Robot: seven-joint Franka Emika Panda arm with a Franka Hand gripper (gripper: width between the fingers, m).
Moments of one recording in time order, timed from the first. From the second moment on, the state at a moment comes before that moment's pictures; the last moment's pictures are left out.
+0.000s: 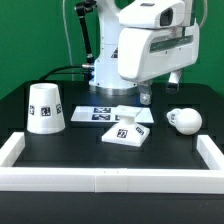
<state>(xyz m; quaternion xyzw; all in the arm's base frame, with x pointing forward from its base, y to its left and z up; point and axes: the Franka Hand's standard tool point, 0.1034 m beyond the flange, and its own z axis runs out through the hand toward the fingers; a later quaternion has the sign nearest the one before) 0.567 0.055 0.122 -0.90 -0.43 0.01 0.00</state>
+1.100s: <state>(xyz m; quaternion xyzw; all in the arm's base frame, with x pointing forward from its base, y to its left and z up) 0.516 0.043 0.102 -0.80 -0.60 0.00 0.00</state>
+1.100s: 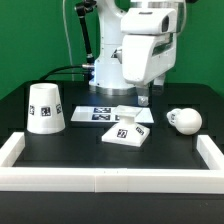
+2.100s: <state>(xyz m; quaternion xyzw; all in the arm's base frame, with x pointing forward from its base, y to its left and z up) 0.480 -0.005 0.085 -0.78 -0.63 -0.02 -0.02</state>
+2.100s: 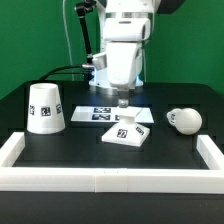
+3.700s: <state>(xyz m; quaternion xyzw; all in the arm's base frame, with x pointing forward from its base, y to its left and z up) 0.464 -0.003 0.059 -0.82 -0.58 0.00 0.00</state>
